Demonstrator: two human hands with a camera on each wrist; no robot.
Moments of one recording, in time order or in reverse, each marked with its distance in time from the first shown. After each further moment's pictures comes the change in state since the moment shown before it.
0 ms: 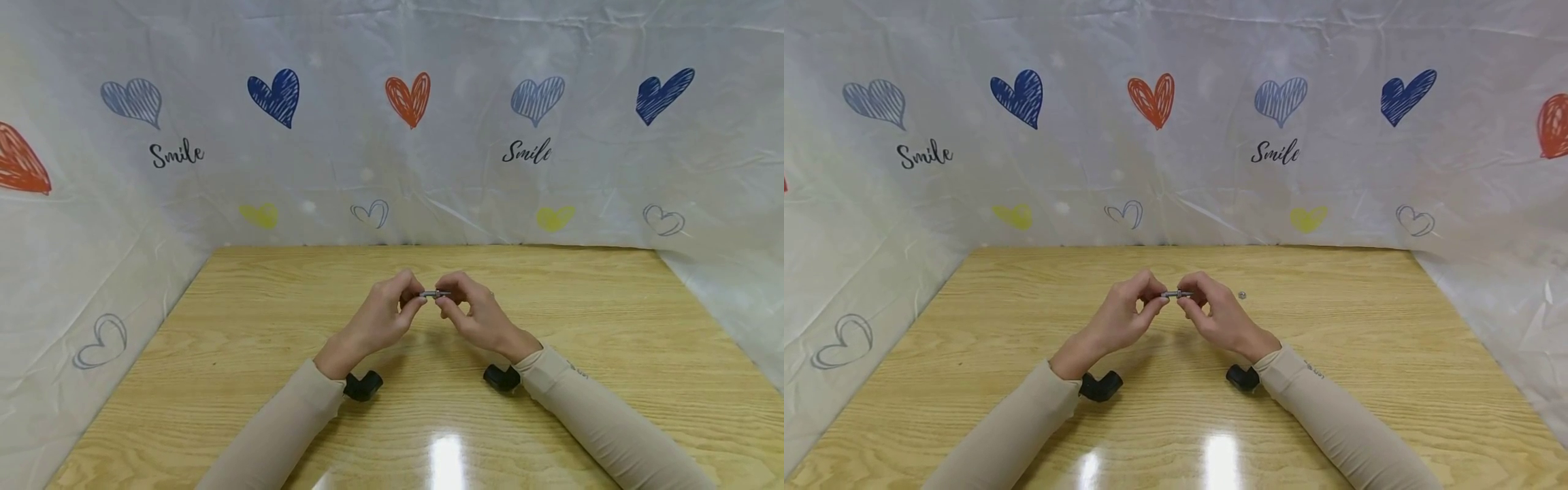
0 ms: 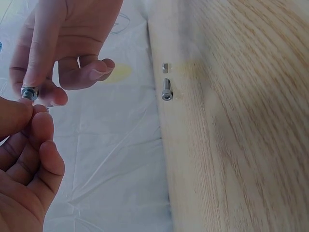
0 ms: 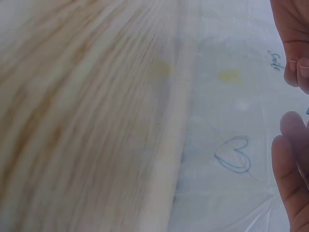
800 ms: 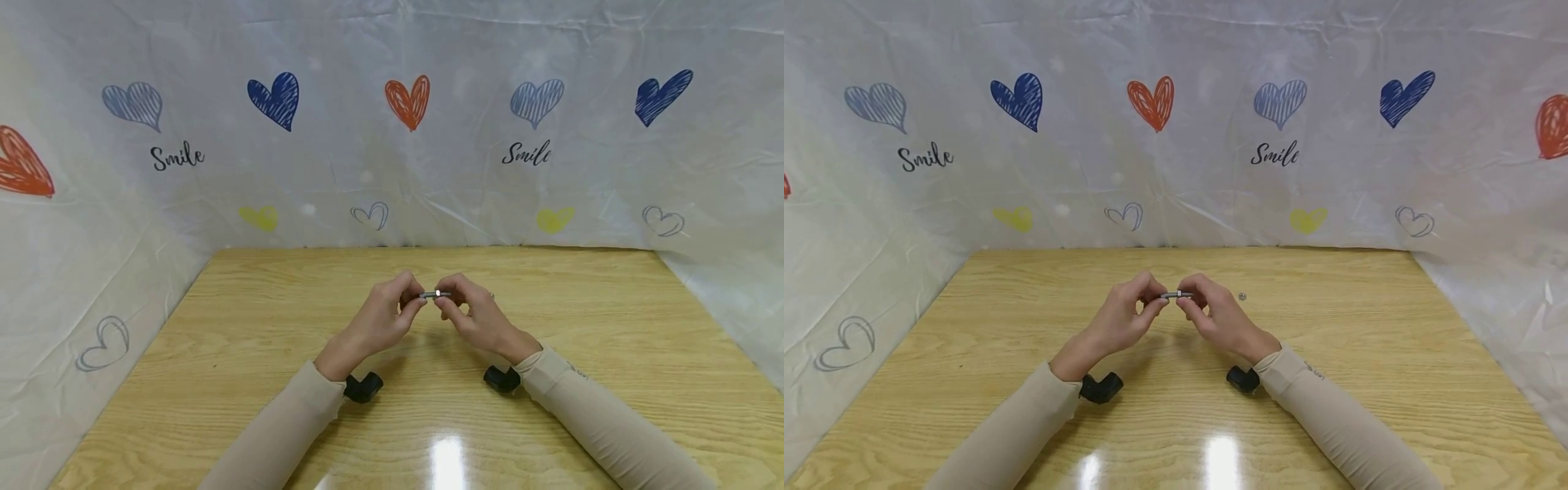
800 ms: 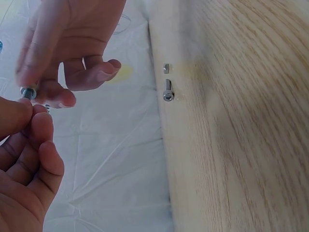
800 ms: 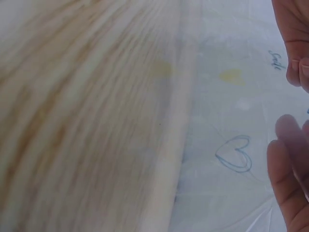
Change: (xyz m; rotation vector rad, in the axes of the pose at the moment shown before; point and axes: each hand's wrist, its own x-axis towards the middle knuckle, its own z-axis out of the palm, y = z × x) left_hand 0.001 0.003 -0.001 -0.001 0.006 -0.007; right_hand 0.001 0.000 -0.001 -0.034 -0.015 0.024
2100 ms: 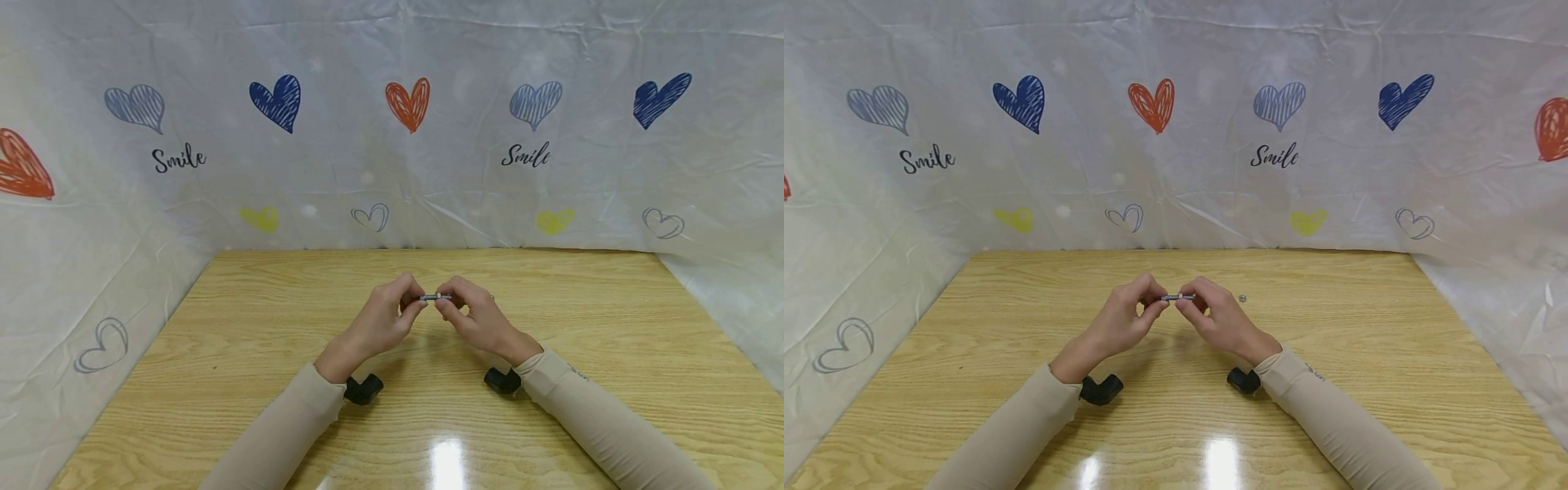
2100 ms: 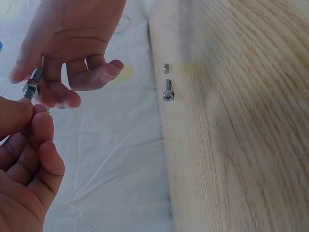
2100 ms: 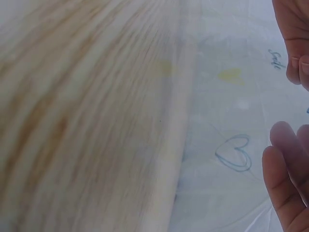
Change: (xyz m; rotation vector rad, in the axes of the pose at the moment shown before) left_hand -0.001 -0.001 0.000 0.001 -0.002 0.006; right_hand -0.002 0.001 0.000 -0.057 0.009 0.014
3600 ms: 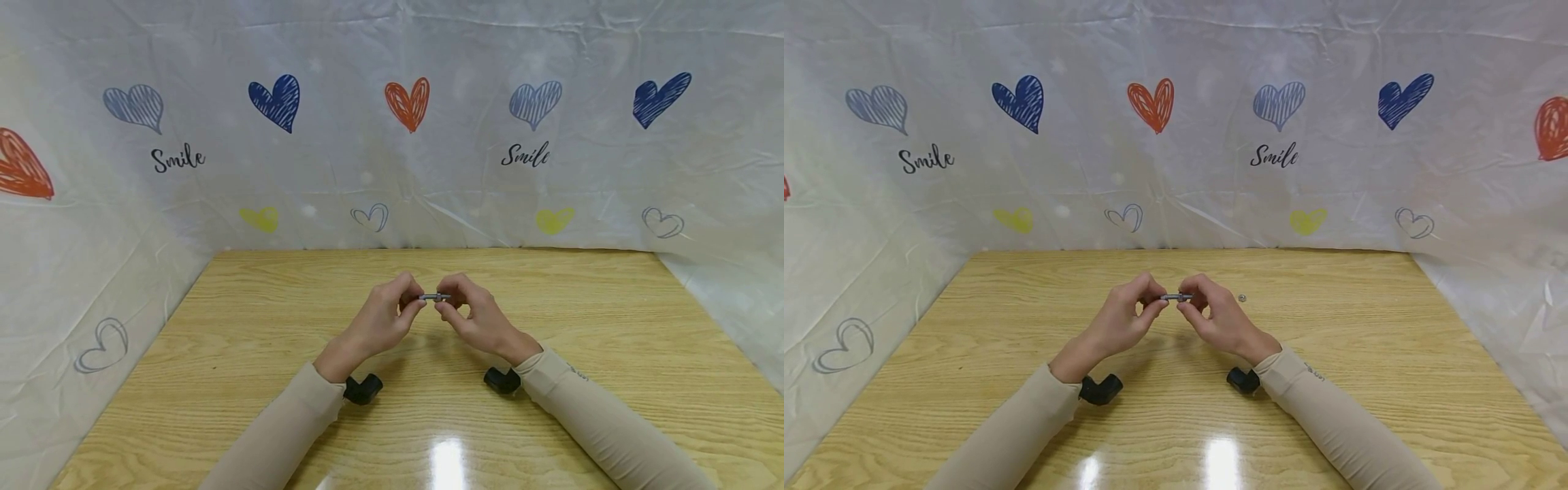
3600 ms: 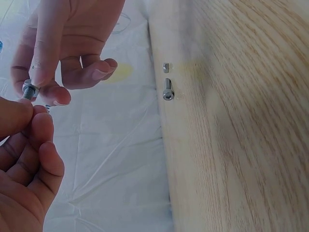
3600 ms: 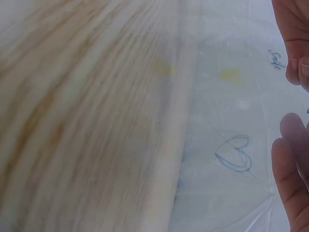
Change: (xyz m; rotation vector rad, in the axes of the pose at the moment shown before) left_hand 0.000 -0.001 0.000 -0.005 0.000 -0.010; right_hand 0.000 -0.002 -0.001 0.060 0.001 -0.010
